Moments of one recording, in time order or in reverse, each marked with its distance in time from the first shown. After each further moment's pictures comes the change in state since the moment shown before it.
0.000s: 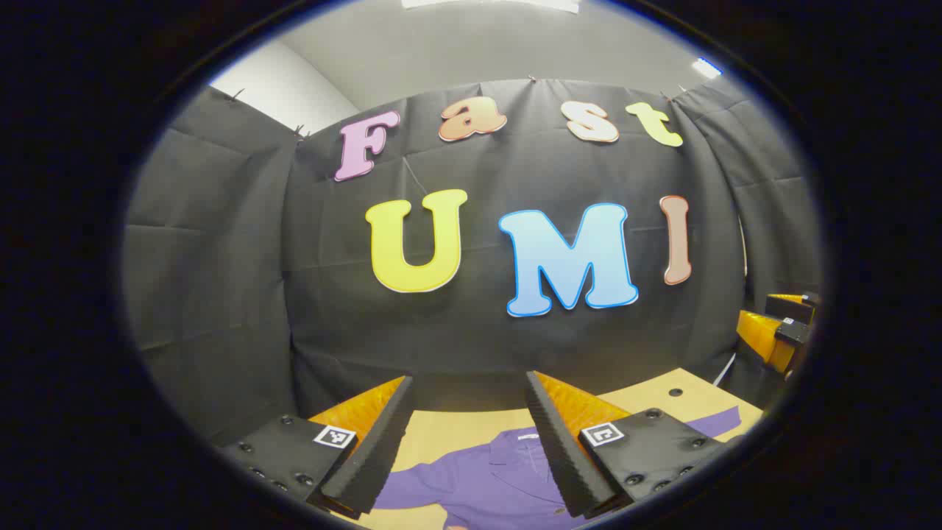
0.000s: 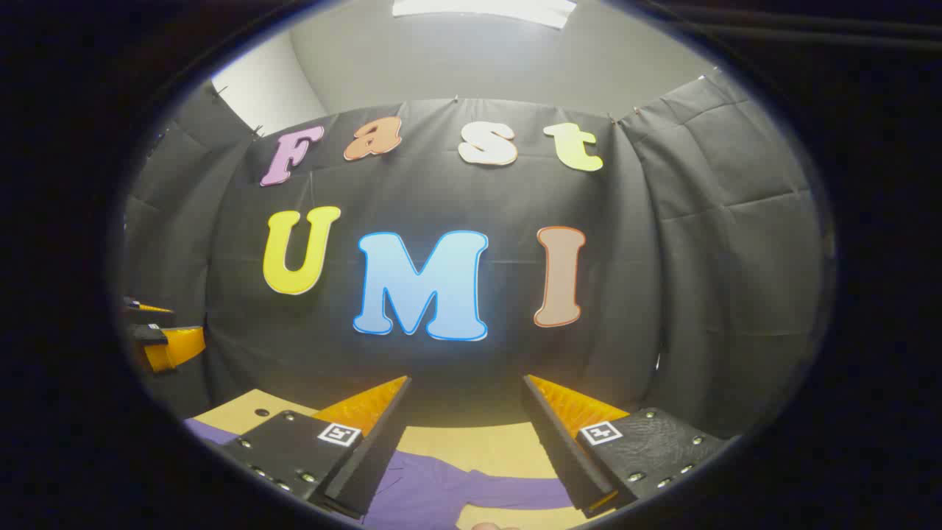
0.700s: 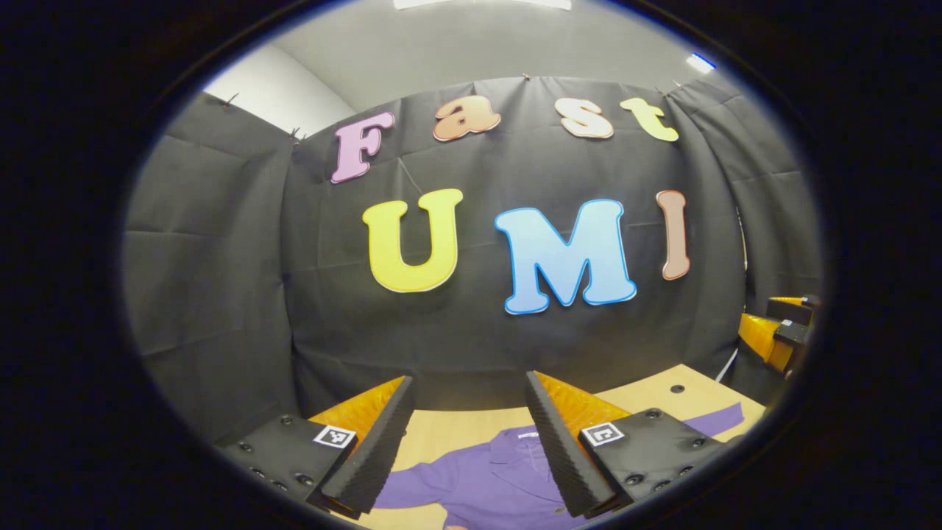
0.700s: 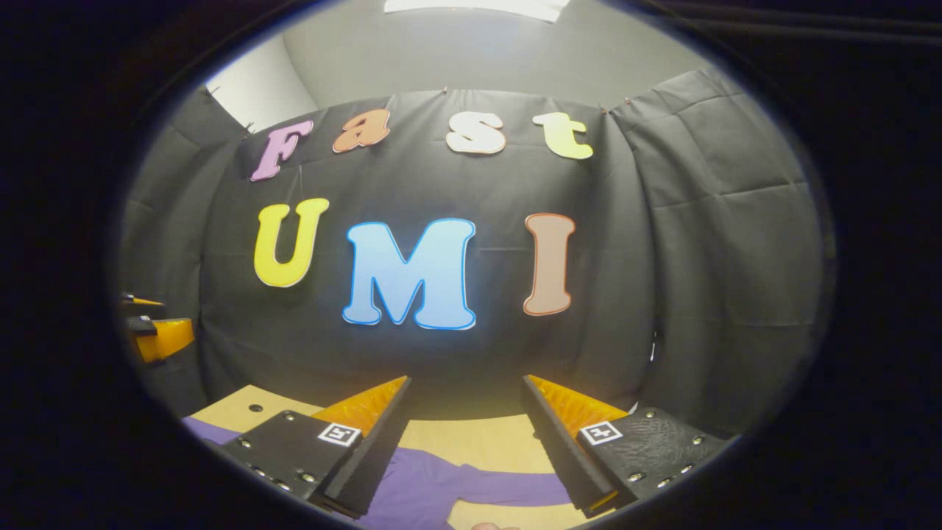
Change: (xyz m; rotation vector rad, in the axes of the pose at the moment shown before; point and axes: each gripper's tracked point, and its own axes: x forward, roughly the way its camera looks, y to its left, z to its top) left arm -0.001 -0.002 -0.002 0.022 0.004 0.006; right arm 0.008 -0.004 -0.001 0.016 0.039 -0.032
